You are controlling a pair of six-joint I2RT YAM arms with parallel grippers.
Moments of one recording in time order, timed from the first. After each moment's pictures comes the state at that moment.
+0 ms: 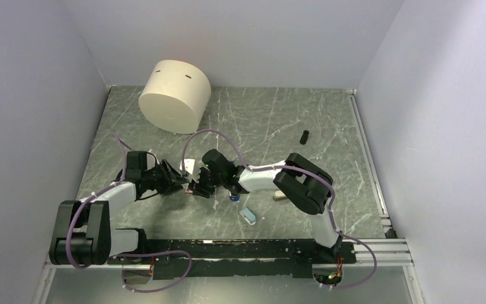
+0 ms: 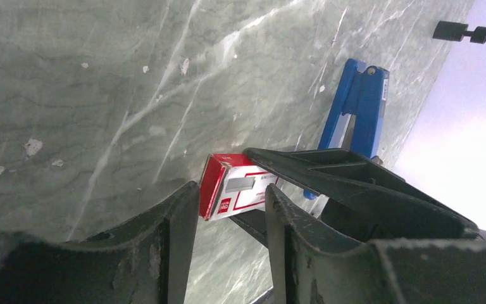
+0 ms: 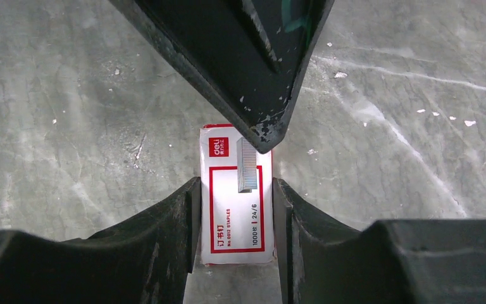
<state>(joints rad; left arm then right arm) -0.02 1.26 0.38 -0.03 0.56 -0.72 1.01 2.03 1.12 0.27 -0.36 -0.32</state>
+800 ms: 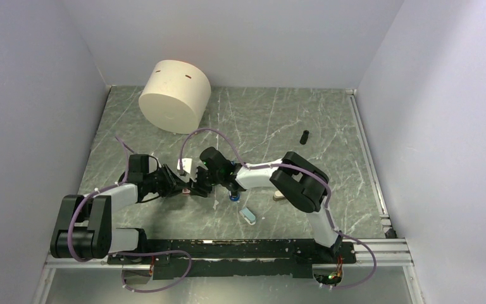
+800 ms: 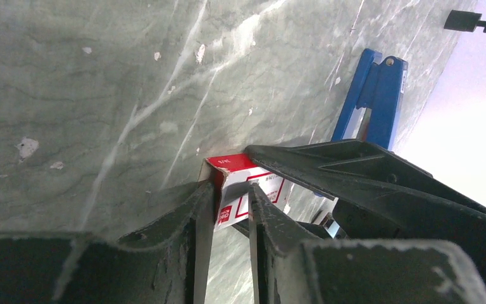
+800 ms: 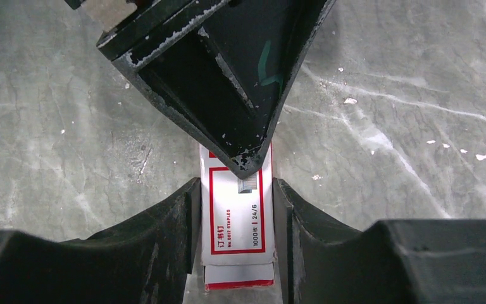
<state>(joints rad) -0.04 1.31 0.33 0.06 0.57 -0.73 1.00 2.07 1.17 0.26 -0.44 -0.35</state>
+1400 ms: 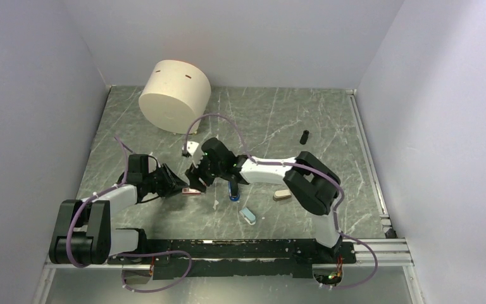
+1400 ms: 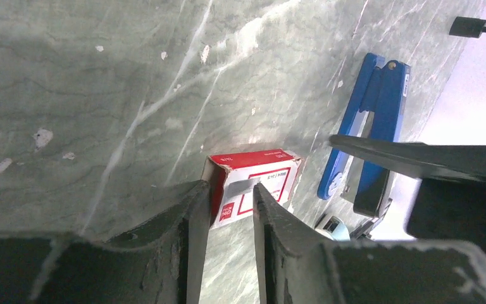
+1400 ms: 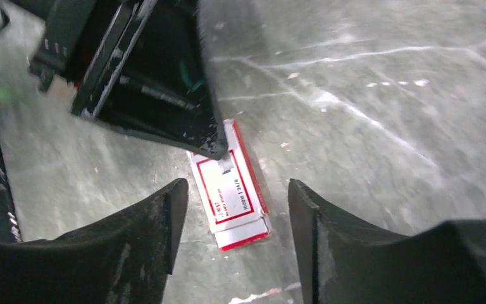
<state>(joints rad) -0.04 1.27 0.33 0.03 0.54 -0.72 0.97 1.99 1.22 0.12 -0.35 -0.08</state>
